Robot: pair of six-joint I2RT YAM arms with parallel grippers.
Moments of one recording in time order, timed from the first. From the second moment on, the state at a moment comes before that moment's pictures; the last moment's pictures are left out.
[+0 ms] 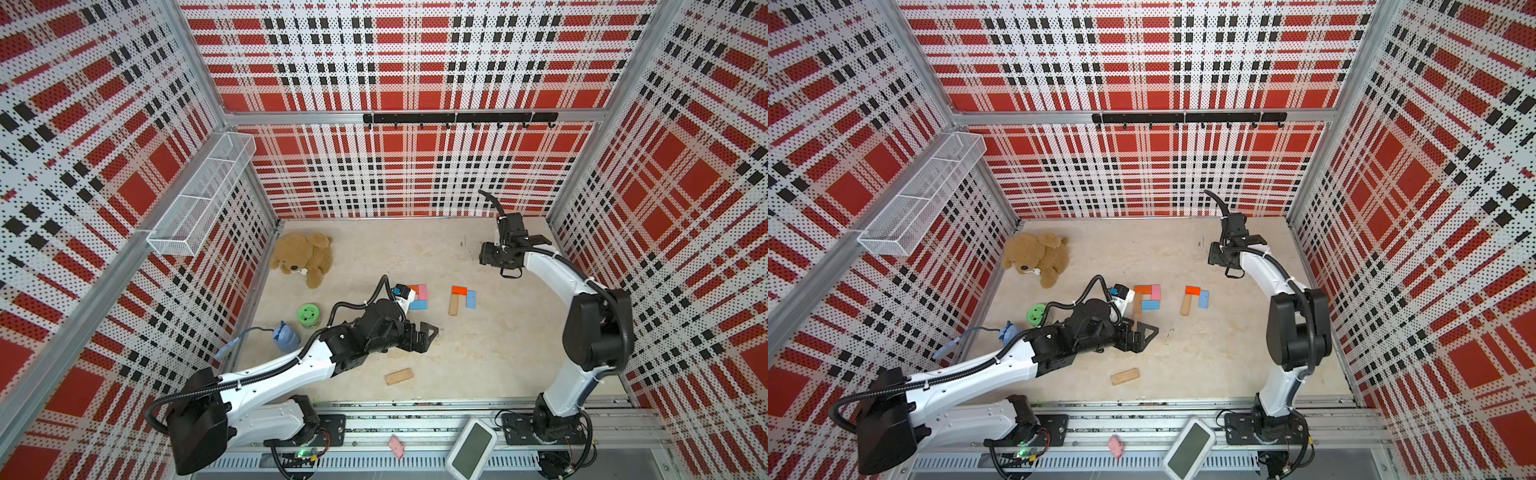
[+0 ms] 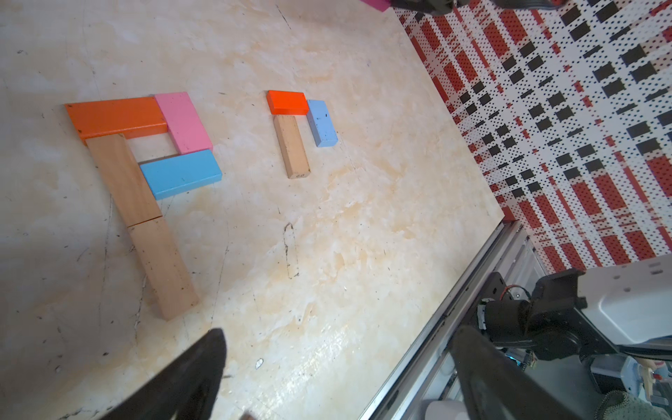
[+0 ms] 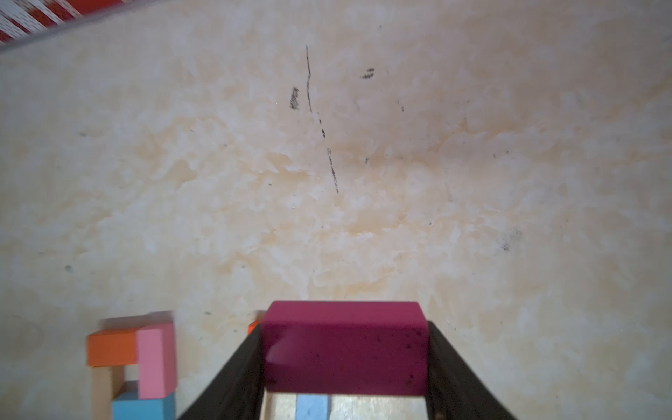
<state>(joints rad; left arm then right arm) -0.94 1.15 0.72 -0.14 0.06 -0.60 0.18 1.72 1.42 -0.63 0.05 0.34</state>
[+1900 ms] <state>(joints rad) -1.01 1.25 0.73 -0.14 -0.03 -0.57 0.48 1.60 0.83 -0.39 0.12 0.59</state>
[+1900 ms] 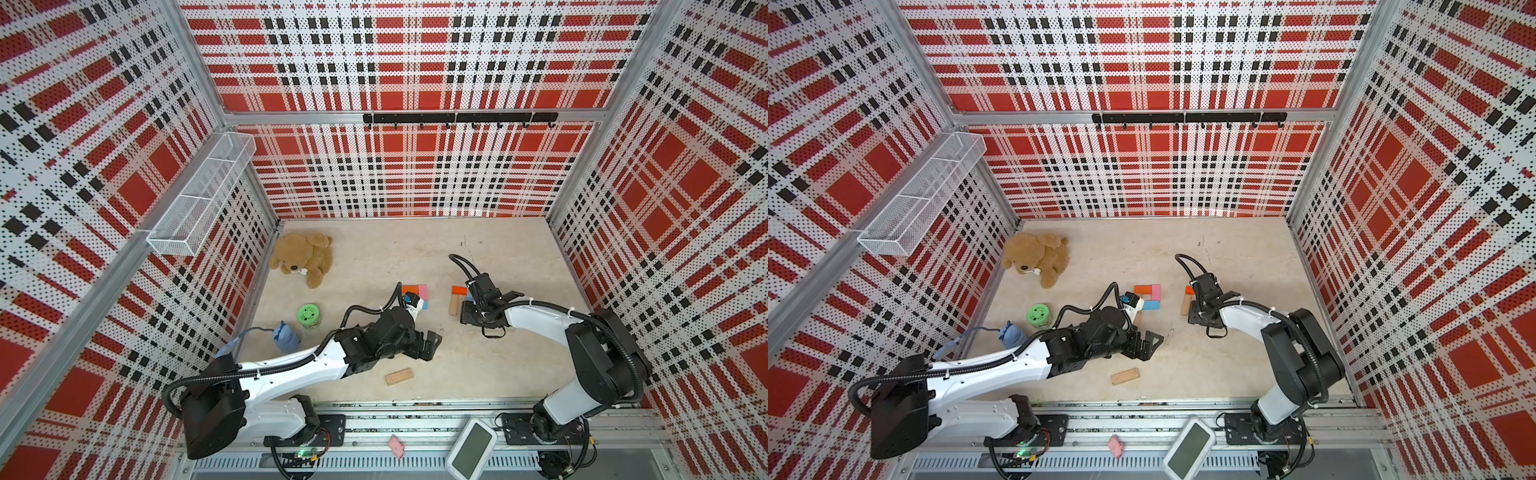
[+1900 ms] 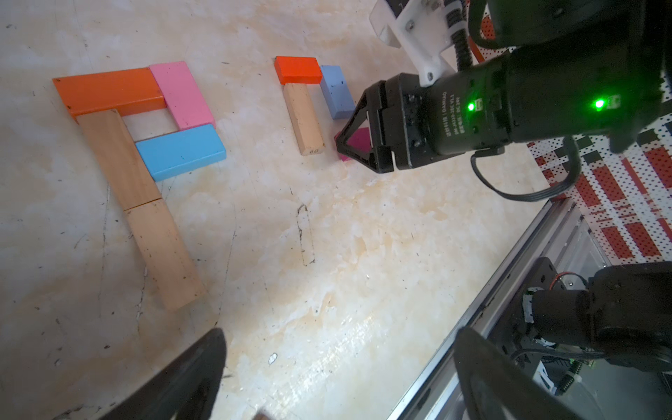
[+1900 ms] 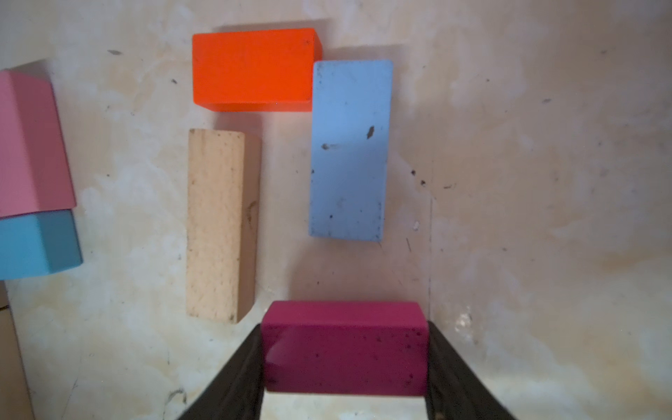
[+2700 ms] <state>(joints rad) -1.01 1.23 0.73 -0.14 -0.03 -0.57 0.48 1.62 0.85 -0.39 0.13 0.59</state>
